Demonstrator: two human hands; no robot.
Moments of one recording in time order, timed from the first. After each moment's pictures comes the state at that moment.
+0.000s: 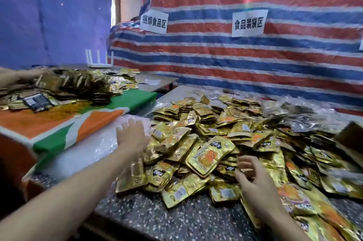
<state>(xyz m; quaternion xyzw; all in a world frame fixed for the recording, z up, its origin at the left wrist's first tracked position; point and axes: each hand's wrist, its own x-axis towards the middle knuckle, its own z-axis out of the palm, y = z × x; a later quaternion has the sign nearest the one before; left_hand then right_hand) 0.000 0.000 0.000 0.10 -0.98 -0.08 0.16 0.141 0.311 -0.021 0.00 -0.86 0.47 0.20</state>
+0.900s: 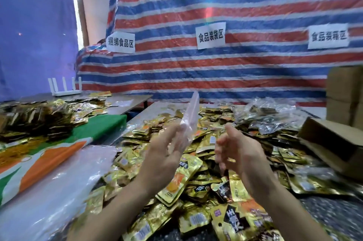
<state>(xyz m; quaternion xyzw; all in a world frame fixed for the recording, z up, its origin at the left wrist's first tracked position) 0.090 0.149 0.070 -0.36 -0.73 -0.52 0.25 0.137 0.337 0.077 0.09 -0.65 0.74 0.15</state>
